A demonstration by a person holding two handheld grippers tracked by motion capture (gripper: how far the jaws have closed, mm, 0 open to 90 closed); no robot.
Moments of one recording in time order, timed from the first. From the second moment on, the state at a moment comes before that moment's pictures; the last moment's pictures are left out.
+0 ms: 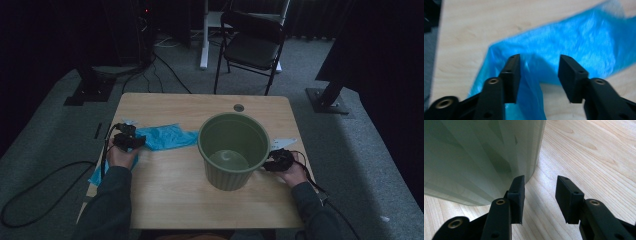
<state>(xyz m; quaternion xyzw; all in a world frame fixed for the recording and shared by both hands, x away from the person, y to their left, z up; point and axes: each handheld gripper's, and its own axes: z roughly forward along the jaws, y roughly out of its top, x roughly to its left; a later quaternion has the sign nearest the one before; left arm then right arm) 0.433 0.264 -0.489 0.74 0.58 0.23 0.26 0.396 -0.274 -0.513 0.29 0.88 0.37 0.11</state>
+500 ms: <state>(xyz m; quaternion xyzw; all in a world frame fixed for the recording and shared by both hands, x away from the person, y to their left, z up) 0.421 0.254 -0.505 0.78 0.54 0.17 0.25 0.397 -0.272 -0.512 0.29 0.87 0.38 0.11</state>
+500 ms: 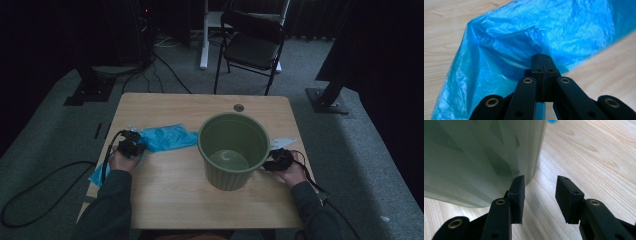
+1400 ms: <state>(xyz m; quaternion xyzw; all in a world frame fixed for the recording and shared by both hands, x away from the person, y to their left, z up) 0.376 0.222 -0.484 0.83 0.40 0.11 0.38 0.398 -0.260 -0.510 0.28 0.88 0.38 0.11</state>
